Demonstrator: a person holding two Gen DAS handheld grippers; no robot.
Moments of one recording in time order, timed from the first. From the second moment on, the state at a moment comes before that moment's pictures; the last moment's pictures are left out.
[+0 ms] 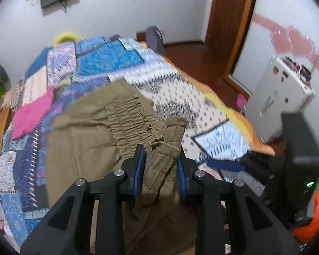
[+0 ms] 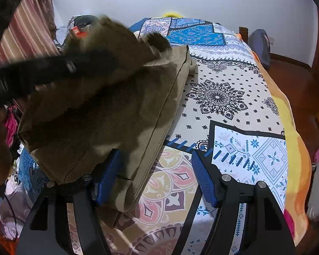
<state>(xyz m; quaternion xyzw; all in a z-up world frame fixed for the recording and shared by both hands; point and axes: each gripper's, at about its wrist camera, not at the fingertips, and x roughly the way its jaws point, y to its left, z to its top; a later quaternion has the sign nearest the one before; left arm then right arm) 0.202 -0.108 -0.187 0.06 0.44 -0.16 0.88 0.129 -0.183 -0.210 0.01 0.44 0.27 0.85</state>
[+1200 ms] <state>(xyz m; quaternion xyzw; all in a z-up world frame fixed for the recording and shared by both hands) 0.151 0.037 -0.210 0.06 0.47 -0.09 0.88 0.137 -0.146 -0.184 0.00 0.40 0.28 0.87</state>
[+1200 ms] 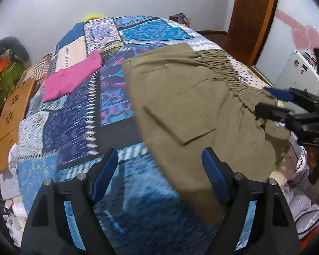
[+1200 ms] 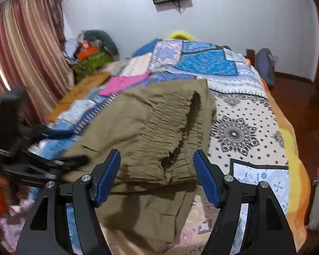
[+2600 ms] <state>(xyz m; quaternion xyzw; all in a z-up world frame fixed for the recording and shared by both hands) 0.323 0.094 -0.244 0.00 0.51 -0.03 0.86 0.167 -0.175 -0.197 0.02 0.41 0.27 0.87</state>
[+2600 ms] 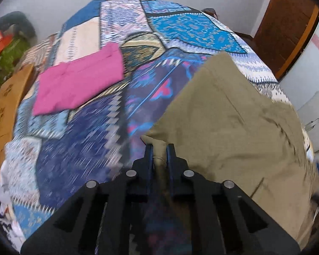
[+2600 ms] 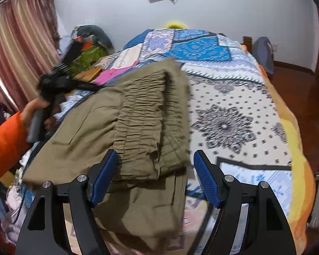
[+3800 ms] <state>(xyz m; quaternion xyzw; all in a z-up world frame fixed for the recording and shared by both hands) 0.106 0.145 -0.221 -0.06 0.51 0.05 0.86 0.126 -0.167 -0.194 -0.03 0.42 0.25 0.87</state>
